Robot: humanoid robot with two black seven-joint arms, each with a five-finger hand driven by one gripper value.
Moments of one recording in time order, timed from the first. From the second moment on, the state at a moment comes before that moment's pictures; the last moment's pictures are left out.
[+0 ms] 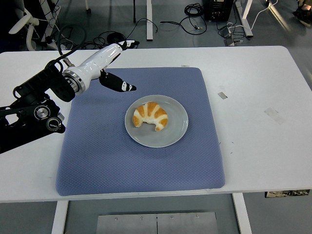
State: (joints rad) left arm -1.05 0.56 -0.27 -1.56 1.22 0.35 0.34; right arm -0.08 0.00 0.06 0.15 -0.11 -0.06 0.21
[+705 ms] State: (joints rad) left arm -1.03 0.44 -0.12 -1.53 1.38 0.43 0.37; right arm -0.08 0.00 0.06 0.15 -0.11 -0.06 0.21
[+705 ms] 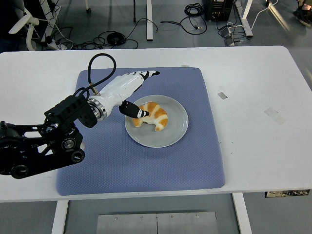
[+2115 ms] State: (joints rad) left arm -1.04 0.40 -0.03 -1.45 1.42 0.31 0.37; right arm -0.08 0.00 0.06 0.15 -0.11 -0.06 0.21
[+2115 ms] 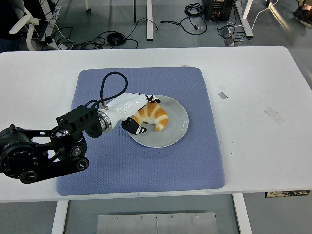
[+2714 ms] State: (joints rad) left arm -1.04 0.39 -0.03 -1.43 1.43 0.27 0.36; right arm -0.08 0.00 0.06 0.15 -0.11 -0.06 0.21
